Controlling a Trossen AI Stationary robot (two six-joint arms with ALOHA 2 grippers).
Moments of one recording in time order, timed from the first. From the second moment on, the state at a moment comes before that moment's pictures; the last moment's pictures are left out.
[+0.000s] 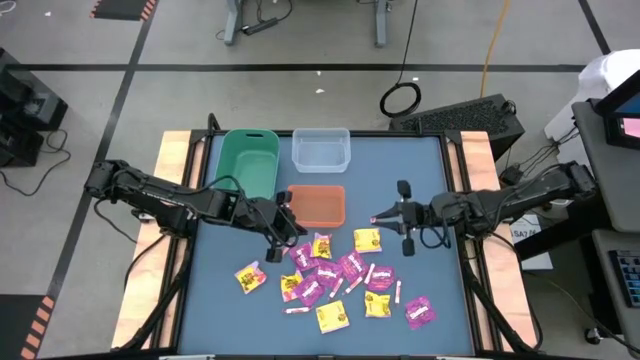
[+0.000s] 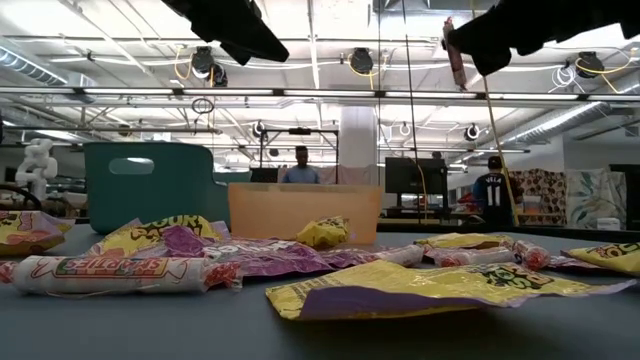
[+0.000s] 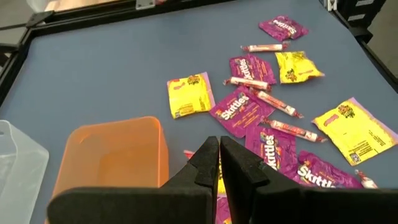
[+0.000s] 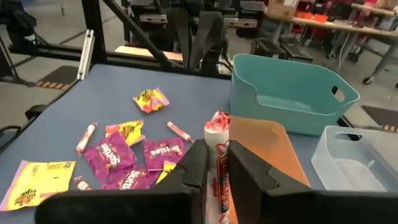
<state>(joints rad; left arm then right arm) -0.18 1.34 0.95 -0.21 -0.08 0.07 0.22 0.87 0.50 0.14 0.21 -0.04</state>
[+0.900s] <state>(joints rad) -0.18 1.34 0.95 -0.20 -0.08 0.07 0.22 0.88 0.44 0.24 0.26 -0.37</state>
